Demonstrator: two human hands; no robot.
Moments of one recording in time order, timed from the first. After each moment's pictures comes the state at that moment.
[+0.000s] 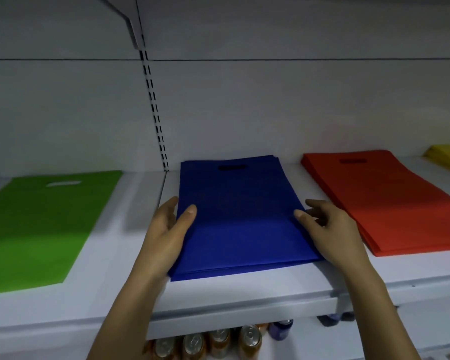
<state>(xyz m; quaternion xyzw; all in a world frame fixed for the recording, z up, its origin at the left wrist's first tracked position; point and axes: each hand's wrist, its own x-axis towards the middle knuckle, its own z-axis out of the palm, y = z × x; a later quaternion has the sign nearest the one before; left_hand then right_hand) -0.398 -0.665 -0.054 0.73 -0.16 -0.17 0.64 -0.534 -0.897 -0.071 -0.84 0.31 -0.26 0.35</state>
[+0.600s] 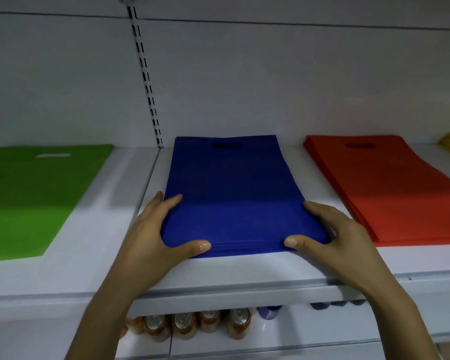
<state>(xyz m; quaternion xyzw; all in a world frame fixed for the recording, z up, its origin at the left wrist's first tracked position) -0.415 -0.650 -0.070 0.88 -0.25 -0.10 0.40 -0.571 -0.899 -0.078 -0.88 0.23 -0.19 0.37</state>
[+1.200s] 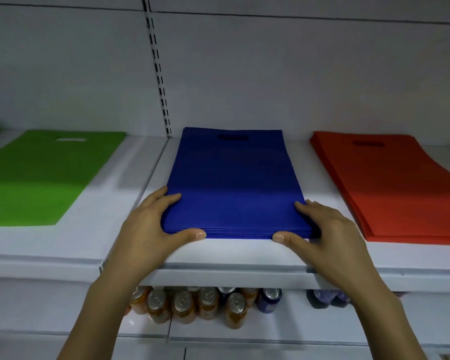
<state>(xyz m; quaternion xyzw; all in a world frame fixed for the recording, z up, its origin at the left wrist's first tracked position) -0.433 -0.650 -0.079 0.91 -0.25 -0.01 0.34 -0.575 -0.891 -0.085 -0.93 0.20 -0.19 0.23</state>
